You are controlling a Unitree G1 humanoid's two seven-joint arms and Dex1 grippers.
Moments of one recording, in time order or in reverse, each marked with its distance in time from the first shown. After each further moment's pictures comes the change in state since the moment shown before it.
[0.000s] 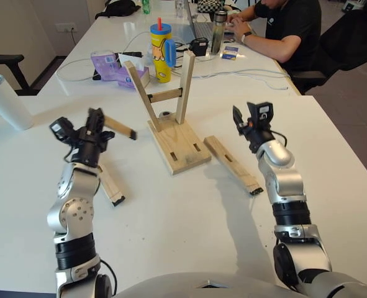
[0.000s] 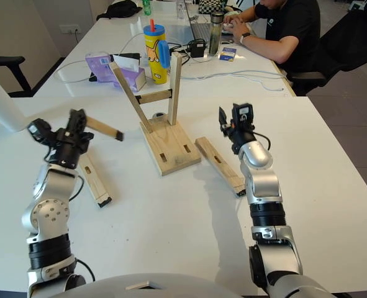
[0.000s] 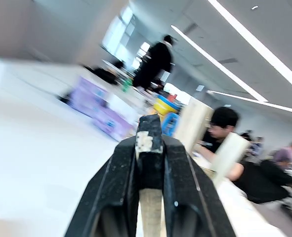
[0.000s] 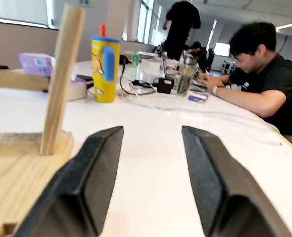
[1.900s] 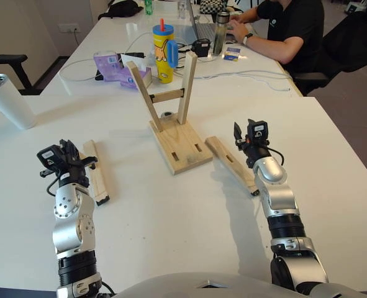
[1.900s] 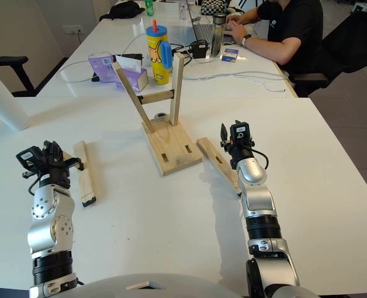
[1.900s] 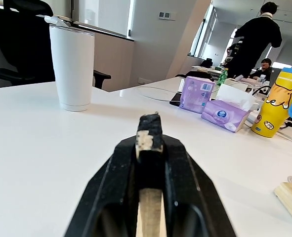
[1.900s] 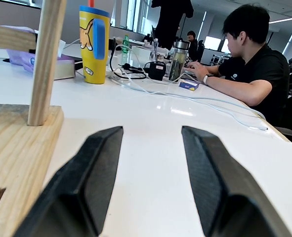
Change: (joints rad) left arm 0.104 -0.055 0.003 0.163 0.384 -0.144 0.097; right arm 0.067 0.027 0.009 0.008 -0.076 -0.072 -0.023
